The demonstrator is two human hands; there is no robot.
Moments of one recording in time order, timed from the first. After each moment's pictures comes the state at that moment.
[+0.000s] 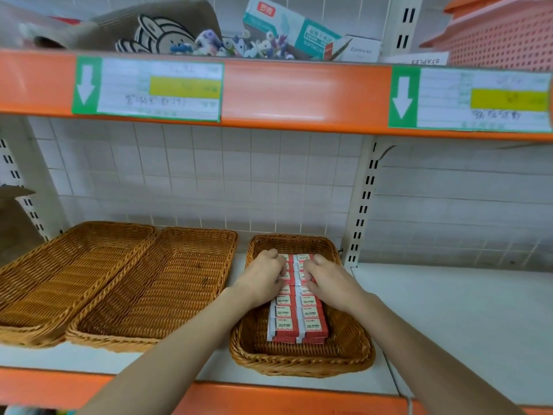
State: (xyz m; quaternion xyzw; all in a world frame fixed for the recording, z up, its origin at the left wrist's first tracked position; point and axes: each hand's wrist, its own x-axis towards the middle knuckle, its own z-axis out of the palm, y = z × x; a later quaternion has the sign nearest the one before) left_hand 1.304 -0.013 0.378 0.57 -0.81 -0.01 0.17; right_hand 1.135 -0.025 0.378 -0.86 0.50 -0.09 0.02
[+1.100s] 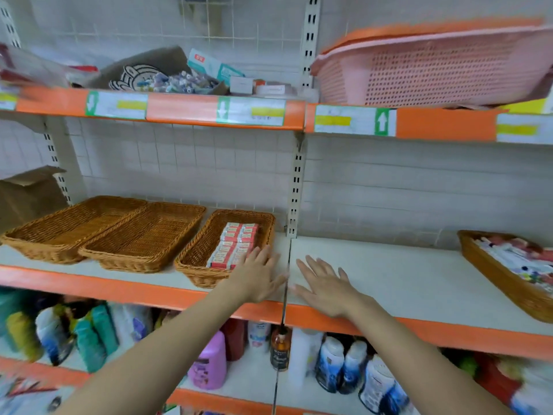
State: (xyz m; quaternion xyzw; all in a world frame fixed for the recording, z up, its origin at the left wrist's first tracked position) left_hand 1.140 0.141 0.392 0.65 -0.76 -0.02 0.00; right_hand 0.959 0.127 0.392 -0.85 0.52 0.04 0.09
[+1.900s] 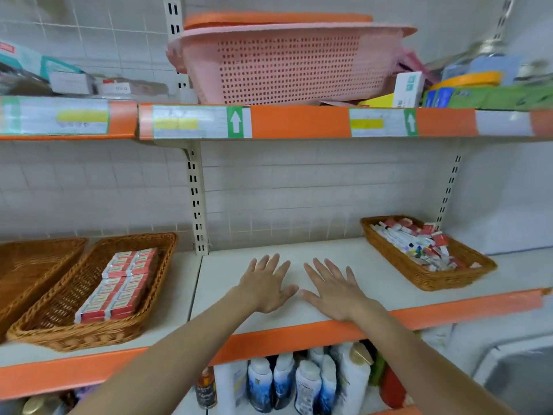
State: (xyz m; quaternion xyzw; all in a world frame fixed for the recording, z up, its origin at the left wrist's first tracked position) left_hand 0.958 0.067 0.388 0.52 -0.85 0.01 -0.05; right_hand 0.783 0.096 0.381 -0.76 0.65 0.04 0.05
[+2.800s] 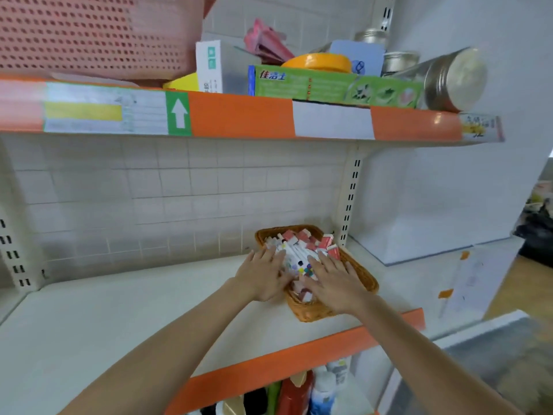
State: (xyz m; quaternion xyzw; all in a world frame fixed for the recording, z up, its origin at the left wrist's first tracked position) left_hand 0.669 -0.019 0.395 0.46 -0.89 -0.02 0.02; right_hand 0.499 0.045 0.392 -0.69 0.72 0.00 0.05
